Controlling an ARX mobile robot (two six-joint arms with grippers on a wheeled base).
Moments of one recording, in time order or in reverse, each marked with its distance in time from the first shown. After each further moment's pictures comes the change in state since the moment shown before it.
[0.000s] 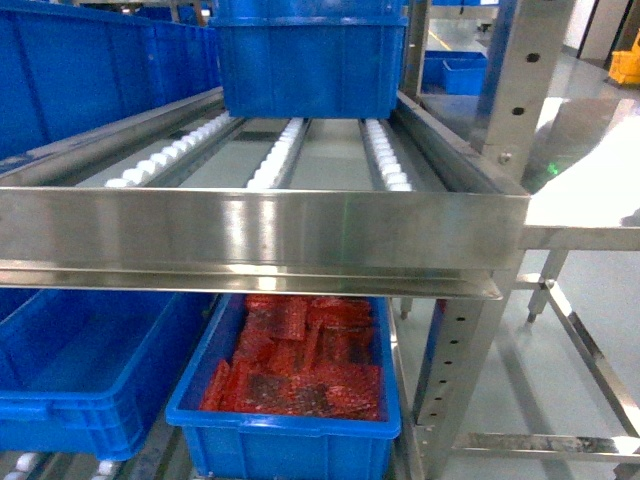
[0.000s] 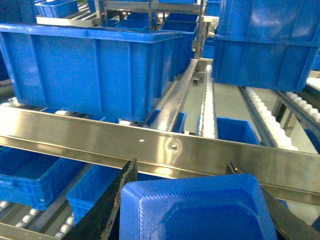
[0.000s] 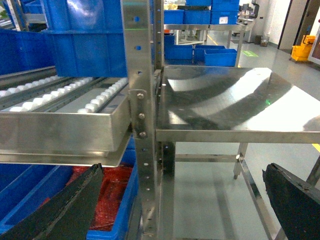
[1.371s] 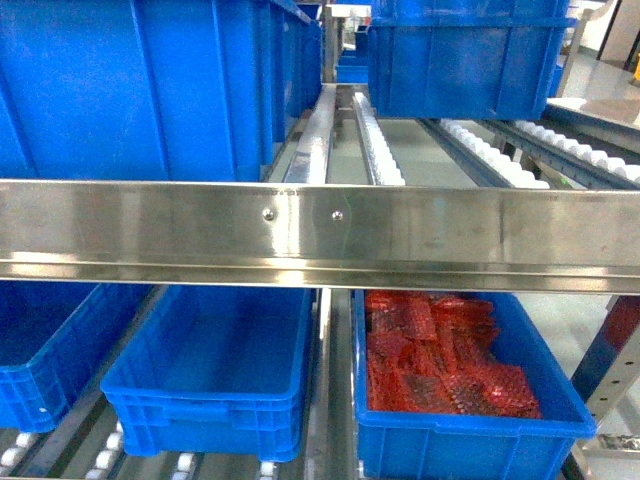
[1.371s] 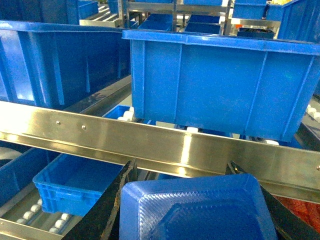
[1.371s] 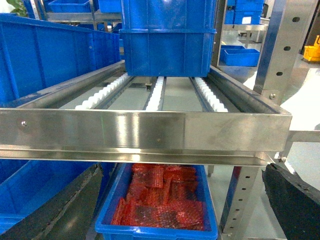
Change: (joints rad) left arm 0.000 -0.001 0.000 0.000 -0.005 0.000; right arm 0.000 0.000 0.000 -0.001 -0.001 0.000
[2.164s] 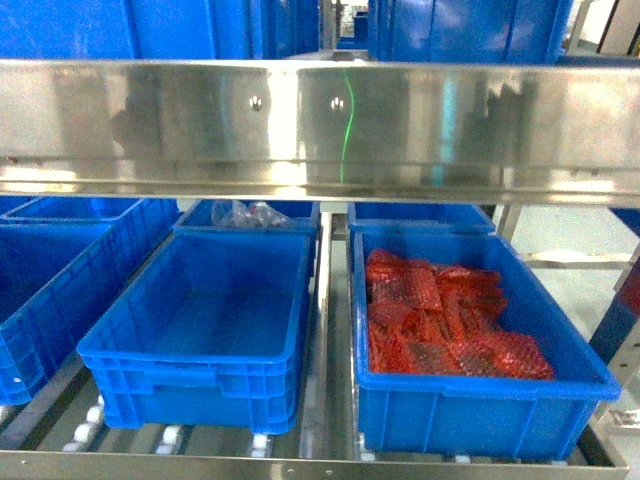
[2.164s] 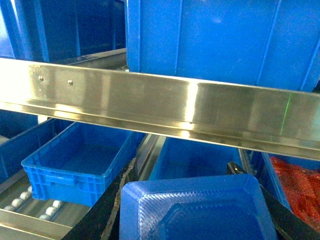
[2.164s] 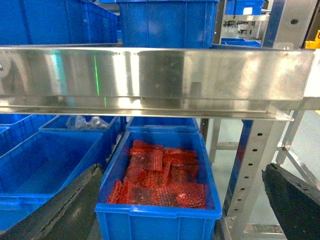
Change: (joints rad) left arm 0.000 0.000 0.000 0.001 0.003 0.000; right arm 0.000 0.000 0.000 -0.002 0.000 -0.001
